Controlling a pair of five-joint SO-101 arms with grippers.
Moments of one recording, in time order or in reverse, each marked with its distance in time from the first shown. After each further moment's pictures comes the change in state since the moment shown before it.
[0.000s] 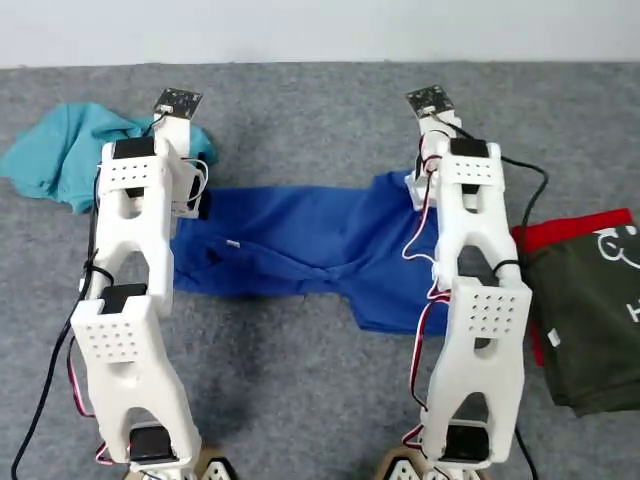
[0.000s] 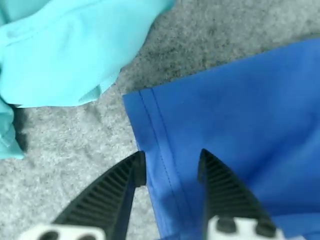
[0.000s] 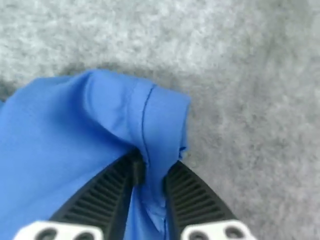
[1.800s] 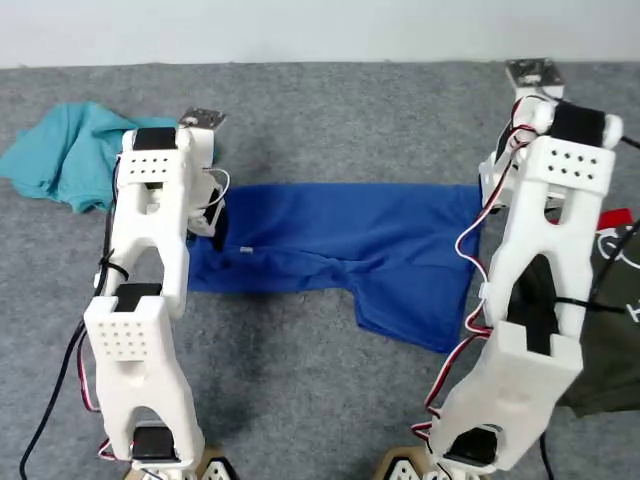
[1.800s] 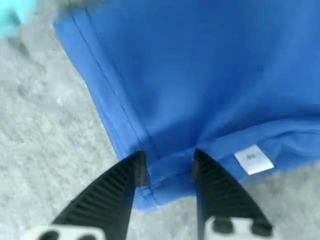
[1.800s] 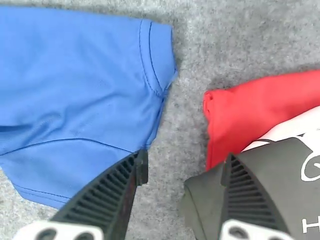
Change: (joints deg) left arm 4.5 0.5 -5.2 22.1 3.2; right arm 10.3 -28.6 0.1 32.5 -4.7
